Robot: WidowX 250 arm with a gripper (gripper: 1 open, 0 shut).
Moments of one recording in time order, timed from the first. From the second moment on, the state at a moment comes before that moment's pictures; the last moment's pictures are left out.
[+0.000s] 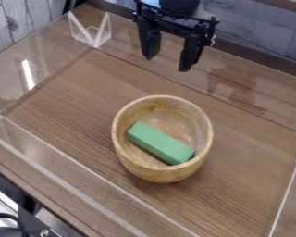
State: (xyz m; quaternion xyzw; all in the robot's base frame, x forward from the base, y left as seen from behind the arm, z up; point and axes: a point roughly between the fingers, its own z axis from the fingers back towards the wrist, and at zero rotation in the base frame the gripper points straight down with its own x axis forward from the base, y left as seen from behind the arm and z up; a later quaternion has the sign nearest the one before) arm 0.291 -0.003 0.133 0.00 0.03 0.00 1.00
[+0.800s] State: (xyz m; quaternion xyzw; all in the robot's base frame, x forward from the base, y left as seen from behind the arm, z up) arm 0.236 0.003 0.091 -0.02 0.05 -0.06 1.00
